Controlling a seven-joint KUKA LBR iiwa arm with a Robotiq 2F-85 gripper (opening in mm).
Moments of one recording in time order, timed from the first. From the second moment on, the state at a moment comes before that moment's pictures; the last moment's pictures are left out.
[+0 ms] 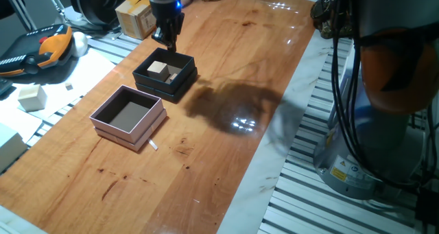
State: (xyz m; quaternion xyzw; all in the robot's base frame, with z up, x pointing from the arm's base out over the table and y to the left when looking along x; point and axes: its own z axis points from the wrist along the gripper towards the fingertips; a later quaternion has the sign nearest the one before) arm 0.554 -0.015 0.199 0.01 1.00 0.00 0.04
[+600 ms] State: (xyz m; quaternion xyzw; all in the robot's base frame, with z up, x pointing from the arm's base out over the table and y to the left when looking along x) arm 0.570 -0.030 0.197 0.02 1.00 0.00 0.03
